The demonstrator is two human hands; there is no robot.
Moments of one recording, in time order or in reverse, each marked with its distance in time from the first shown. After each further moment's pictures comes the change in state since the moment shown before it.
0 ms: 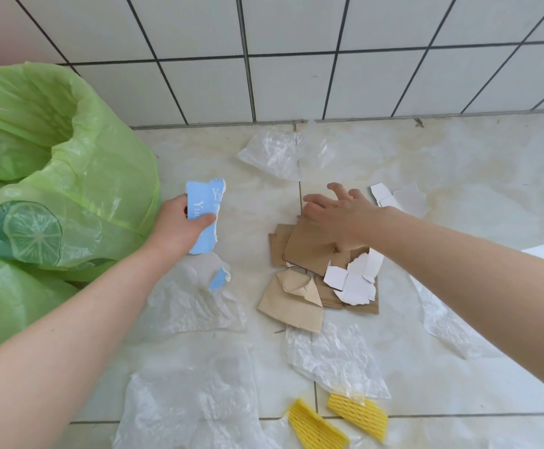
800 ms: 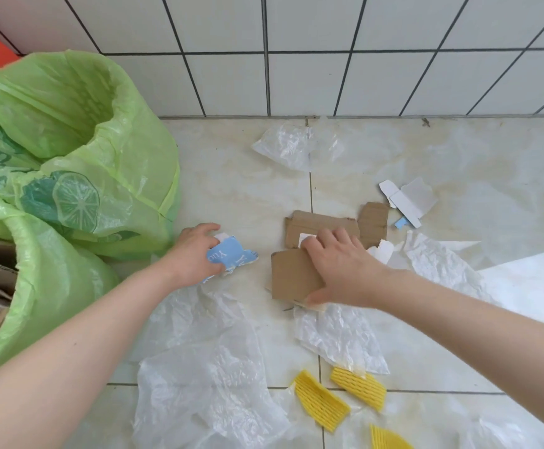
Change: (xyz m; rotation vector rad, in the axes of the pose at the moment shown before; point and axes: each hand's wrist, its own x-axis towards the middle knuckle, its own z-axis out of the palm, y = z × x) left_hand -0.051 -0.041 -0.010 0.685 -0.382 0.154; right_hand -0.079 -0.075 0.012 0.276 0.107 -0.059
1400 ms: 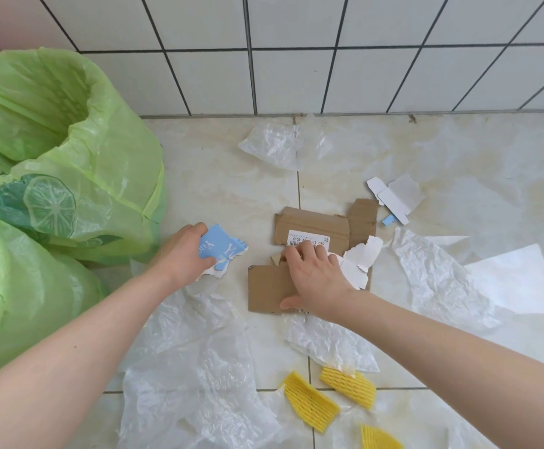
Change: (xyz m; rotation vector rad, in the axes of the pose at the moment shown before) left_hand 0.007 0.011 0.006 -0.094 0.145 -0.114; right_hand 0.013 -0.020 0.035 0.154 0.023 0.151
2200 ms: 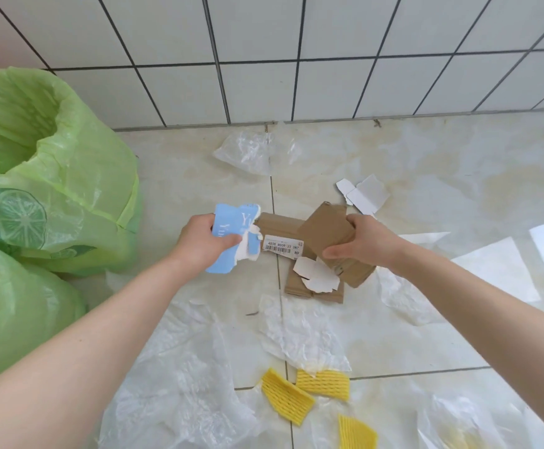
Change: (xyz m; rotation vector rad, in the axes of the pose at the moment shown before) left_hand -0.002 0.078 -0.001 -0.582 -0.003 -0.045; right_hand -0.034 0.109 -0.061 0.863 0.019 0.302
